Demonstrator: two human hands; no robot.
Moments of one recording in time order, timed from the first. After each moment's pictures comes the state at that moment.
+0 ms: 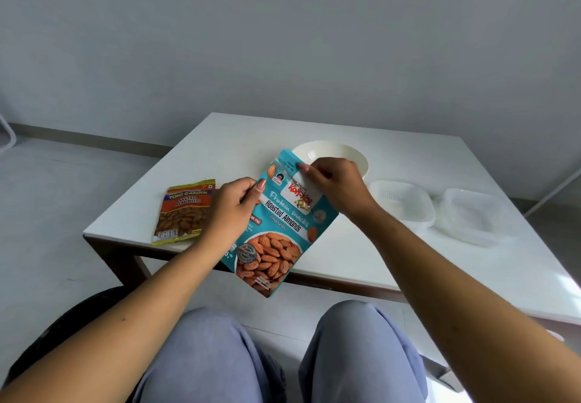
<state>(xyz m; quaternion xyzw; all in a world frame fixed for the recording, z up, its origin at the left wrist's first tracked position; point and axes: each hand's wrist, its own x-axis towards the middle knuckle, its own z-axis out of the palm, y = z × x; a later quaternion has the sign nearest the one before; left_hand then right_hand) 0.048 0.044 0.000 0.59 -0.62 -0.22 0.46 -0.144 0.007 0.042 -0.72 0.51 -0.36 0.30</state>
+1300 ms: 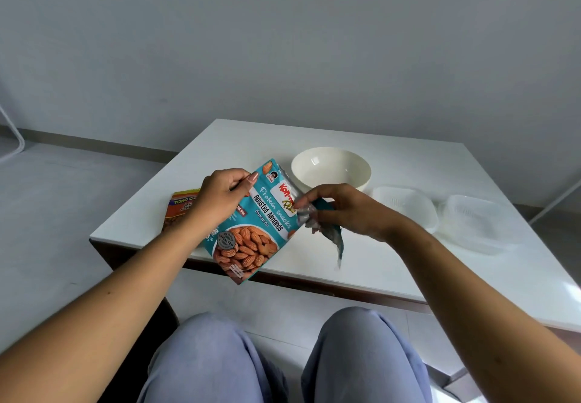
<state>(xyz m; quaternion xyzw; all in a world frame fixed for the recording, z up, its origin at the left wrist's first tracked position) 0.075 0.032 0.028 0.62 -0.61 -0.25 0.42 -0.170 0.019 0.042 -0.77 0.36 -0.22 0.47</state>
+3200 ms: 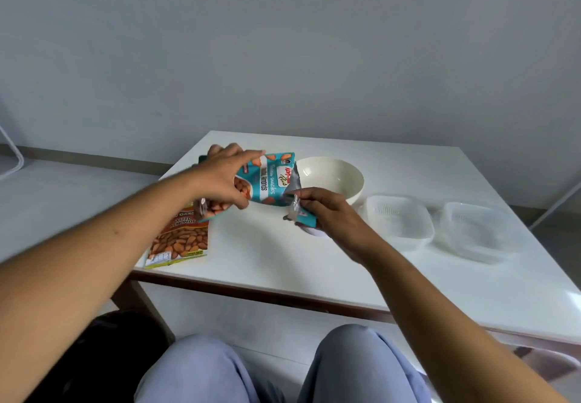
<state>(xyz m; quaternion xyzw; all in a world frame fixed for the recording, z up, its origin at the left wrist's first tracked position) 0.081 -0.024 0.081 0.63 -0.77 -0.05 0.05 -0.155 0.021 0.032 -0.60 0.39 -0.40 0.57</state>
